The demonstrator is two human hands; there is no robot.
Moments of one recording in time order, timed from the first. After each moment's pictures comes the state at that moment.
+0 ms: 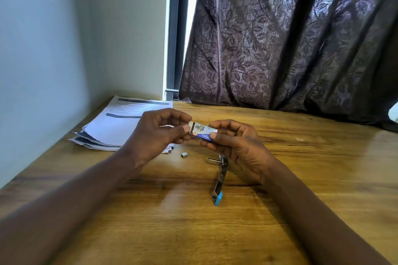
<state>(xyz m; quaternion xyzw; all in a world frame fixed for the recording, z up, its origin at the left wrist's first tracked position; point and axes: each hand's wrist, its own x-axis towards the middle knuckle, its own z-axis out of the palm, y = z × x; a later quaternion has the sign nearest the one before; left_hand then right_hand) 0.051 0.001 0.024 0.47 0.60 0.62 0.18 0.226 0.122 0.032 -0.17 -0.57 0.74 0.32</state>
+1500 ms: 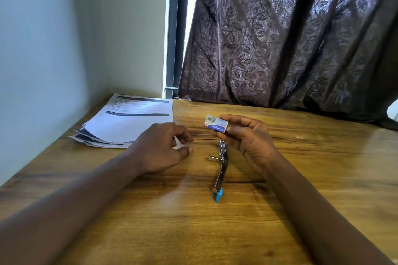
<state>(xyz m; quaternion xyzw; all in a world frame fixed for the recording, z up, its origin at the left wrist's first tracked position) 0.050 0.005 0.011 0.58 0.75 0.32 0.01 0.225 0.144 0.028 -0.23 -0.58 0.68 0.39</state>
